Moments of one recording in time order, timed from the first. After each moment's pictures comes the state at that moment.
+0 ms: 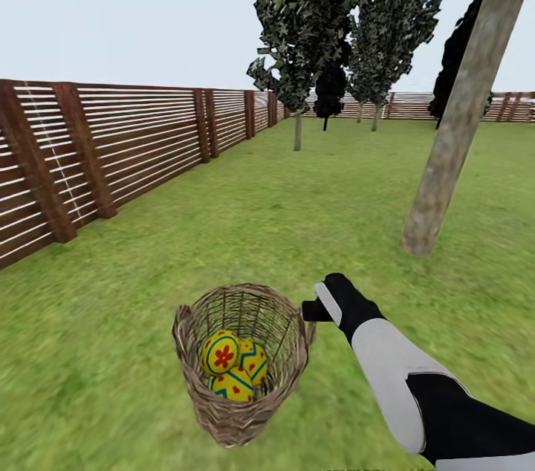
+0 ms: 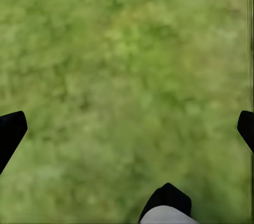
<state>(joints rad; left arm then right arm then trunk) 0.11 0.00 0.50 -0.80 0.08 0.05 0.07 -0.98 0.17 -0.06 -0.42 -0.04 0.88 -0.14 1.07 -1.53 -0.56</state>
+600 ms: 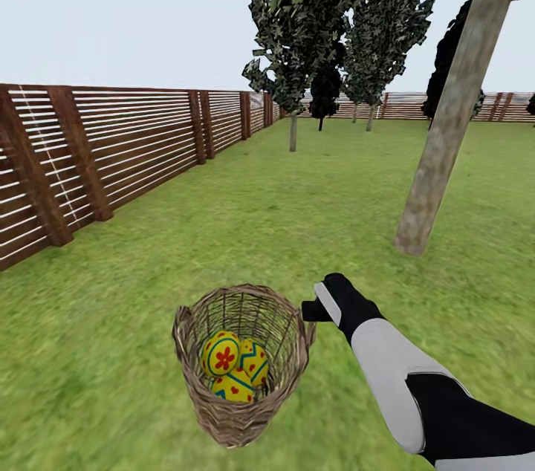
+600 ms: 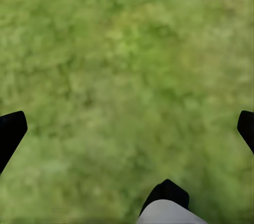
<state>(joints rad) 0.11 0.00 0.50 -0.80 0.09 0.06 0.06 -0.98 0.17 -0.06 -0.42 -0.04 0.88 -0.14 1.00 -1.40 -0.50</state>
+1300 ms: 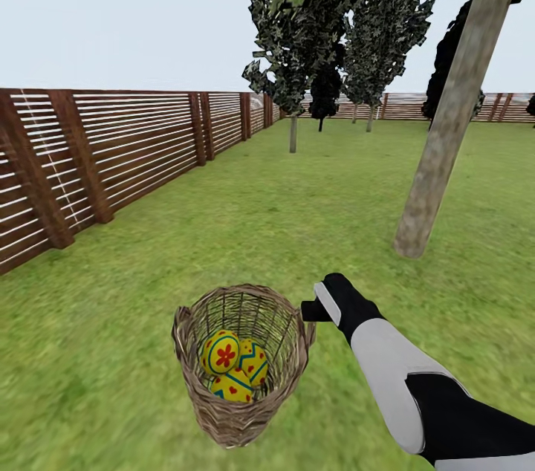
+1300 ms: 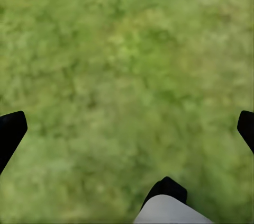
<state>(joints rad) 0.11 0.00 0.50 -0.80 0.08 0.05 0.06 -0.98 0.17 -0.06 -0.42 -0.04 0.88 -0.14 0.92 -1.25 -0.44</state>
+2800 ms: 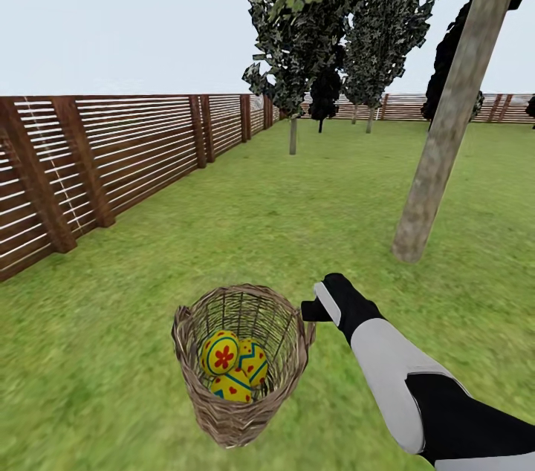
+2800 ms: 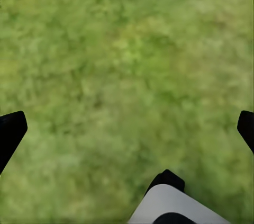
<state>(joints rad) 0.11 0.01 0.50 -0.80 0.08 0.06 0.06 -0.98 0.17 -0.06 -0.42 -0.04 0.88 -0.13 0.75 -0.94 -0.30</state>
